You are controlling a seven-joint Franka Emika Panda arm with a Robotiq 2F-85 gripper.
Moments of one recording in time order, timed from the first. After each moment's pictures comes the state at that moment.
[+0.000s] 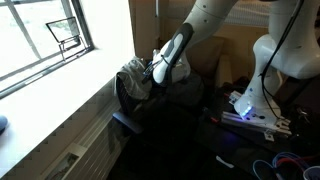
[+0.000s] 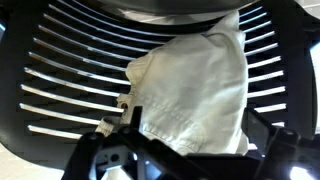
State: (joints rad) arm 0.80 0.48 -0.26 -2.37 0.86 3.47 -0.37
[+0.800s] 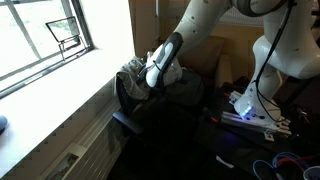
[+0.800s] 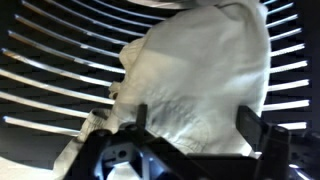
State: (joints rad) arm 0.83 0.61 -0.31 -2.23 0.84 3.45 -0.35
